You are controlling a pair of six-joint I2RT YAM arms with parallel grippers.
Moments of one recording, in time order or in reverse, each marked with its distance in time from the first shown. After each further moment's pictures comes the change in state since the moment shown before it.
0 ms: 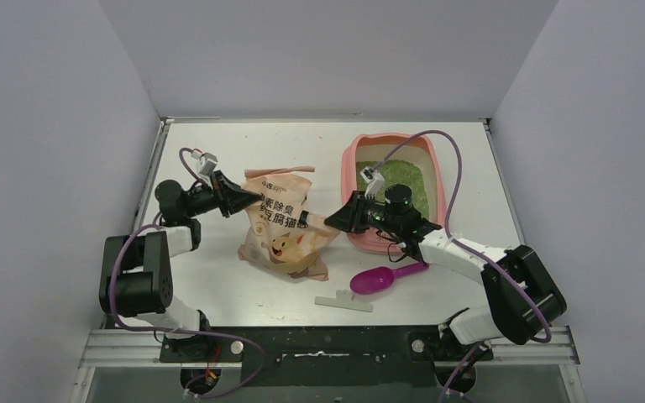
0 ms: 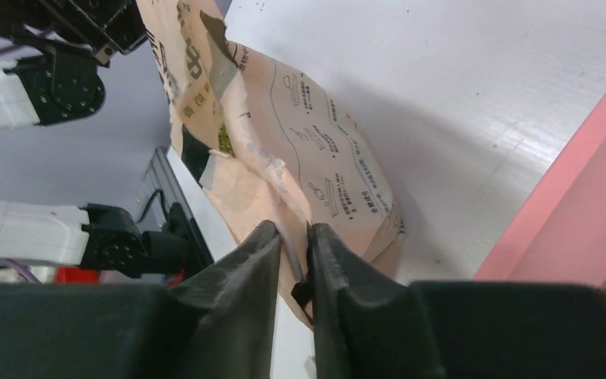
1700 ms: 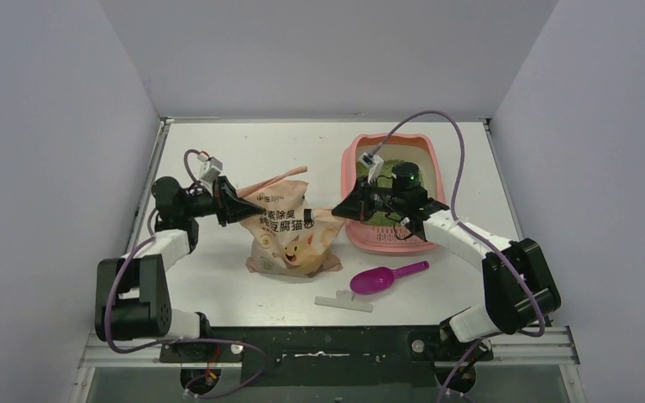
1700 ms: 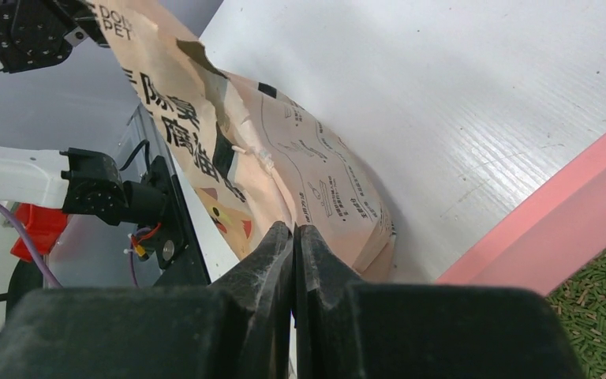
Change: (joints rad) left arm -0.026 -0.148 0.018 -0.229 0.192 0.115; right arm -0.127 0.053 0.178 -0.200 -0.265 -0.260
